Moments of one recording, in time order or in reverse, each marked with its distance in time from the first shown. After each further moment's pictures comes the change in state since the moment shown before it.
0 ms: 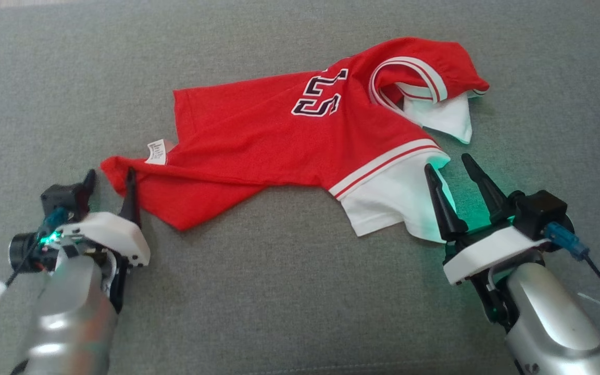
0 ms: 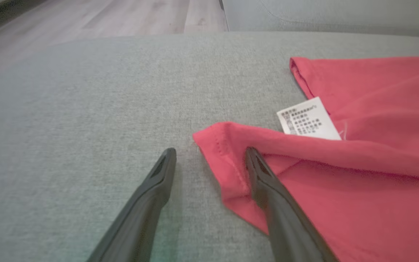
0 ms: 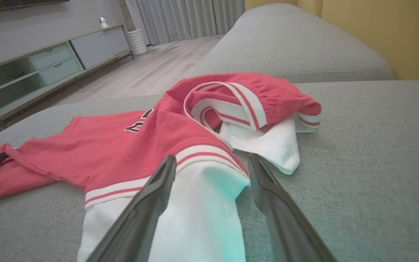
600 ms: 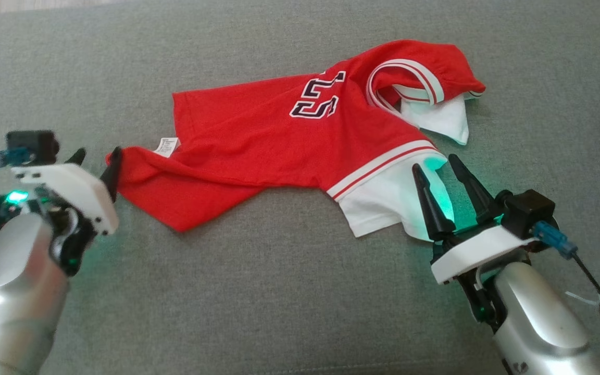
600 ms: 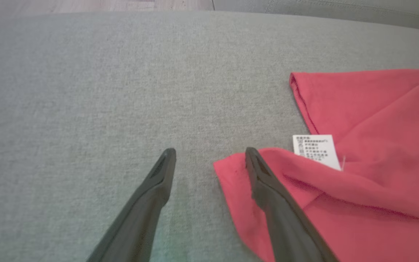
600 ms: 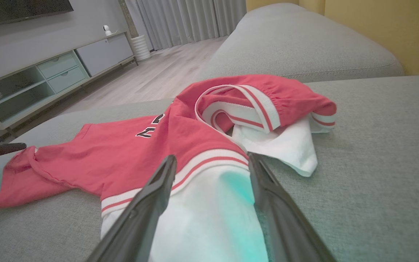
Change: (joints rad) left arm -0.075 0.209 -0.374 -0.202 -0.478 -0.025 0.423; right arm -0.011 0.034 0.015 0.015 0.019 0.000 0.000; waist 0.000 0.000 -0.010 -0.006
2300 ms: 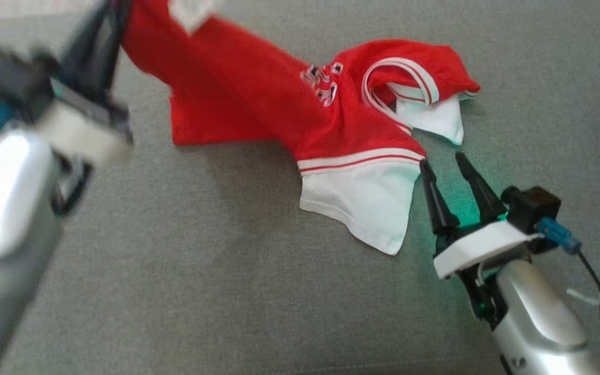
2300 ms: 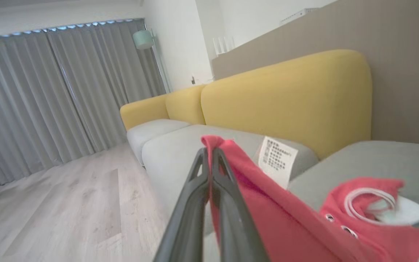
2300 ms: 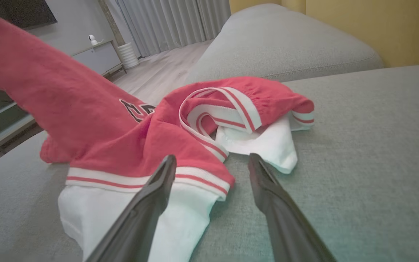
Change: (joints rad) left arm -0.182 0.143 -0.175 -0.449 0.173 0.010 -0.453; right arm -0.029 0.022 -0.039 0.044 0.023 0.000 0.000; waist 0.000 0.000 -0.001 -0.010
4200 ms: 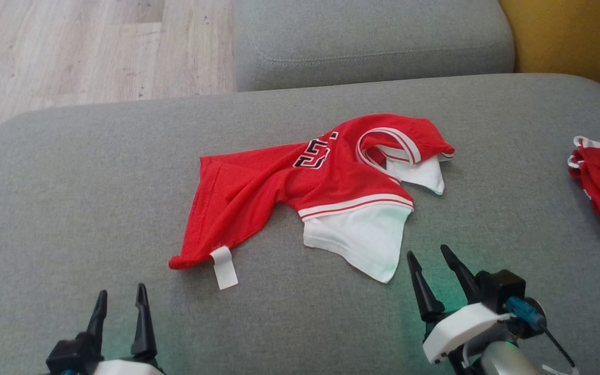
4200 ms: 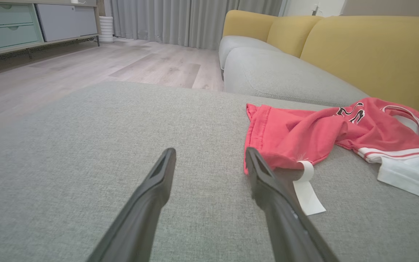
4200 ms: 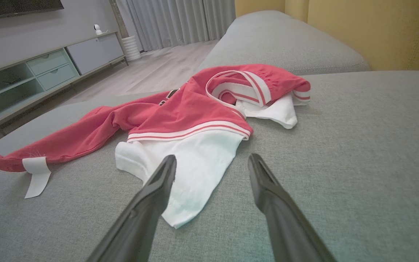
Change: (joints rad) left arm 0.921 -0.462 0.707 0.024 0.330 0.015 0.002; right arm 0.236 0.086 -0.066 0.060 -0.175 0.000 0.000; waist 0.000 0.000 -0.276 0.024
